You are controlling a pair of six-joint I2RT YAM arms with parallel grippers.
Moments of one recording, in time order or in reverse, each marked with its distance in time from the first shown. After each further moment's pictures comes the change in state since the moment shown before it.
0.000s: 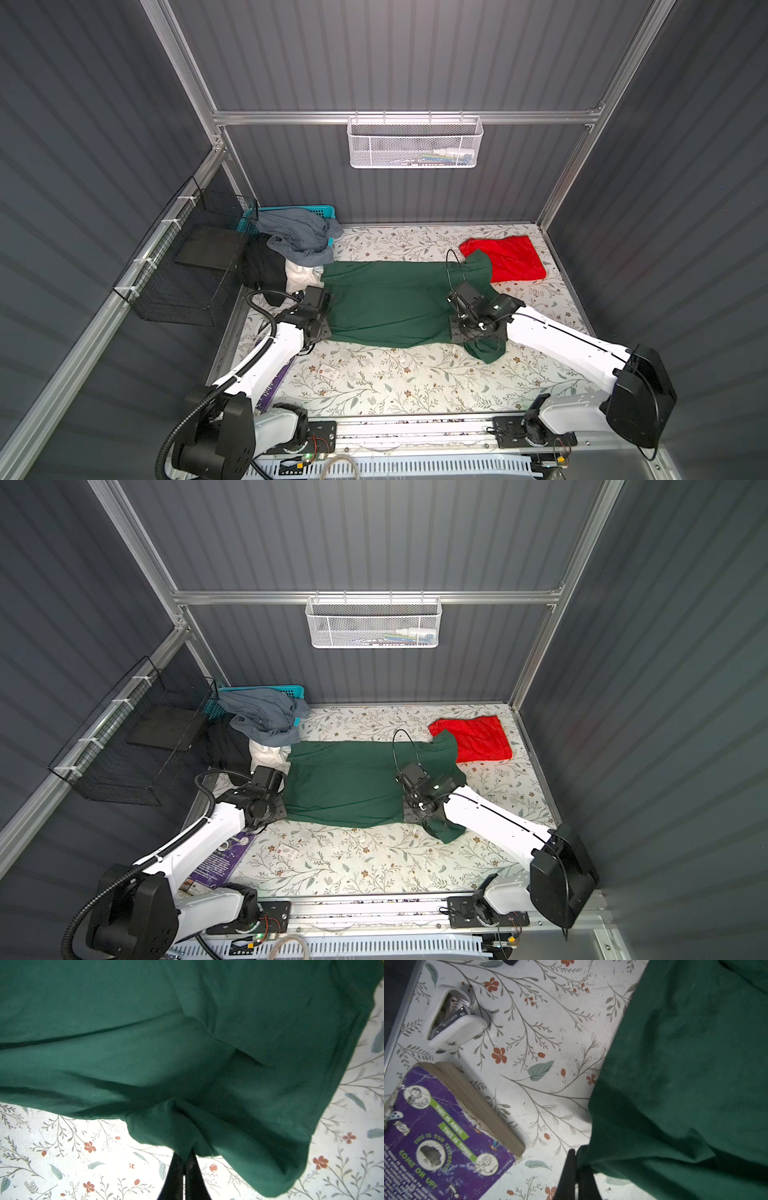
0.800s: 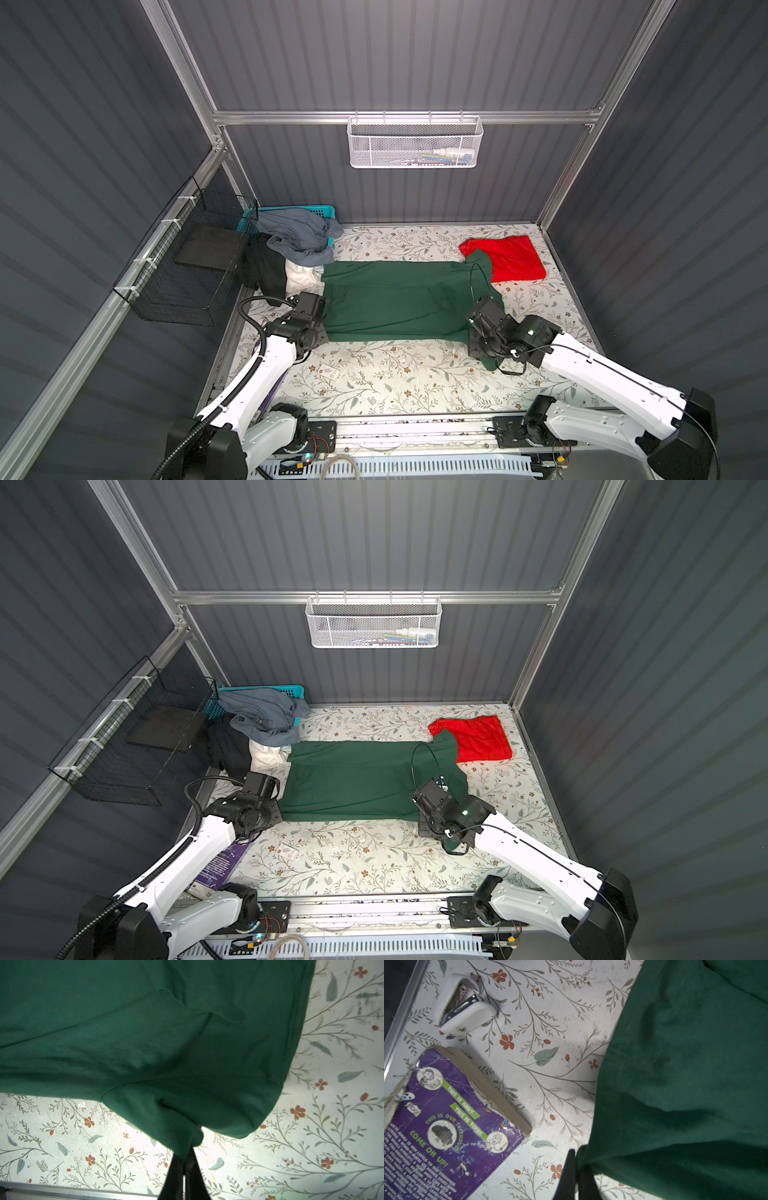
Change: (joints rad) left arm 0.000 -0.158 -0.035 -0.082 0.031 -0.007; right arm 0.069 -0.307 -0.125 -0.141 0.062 0.171
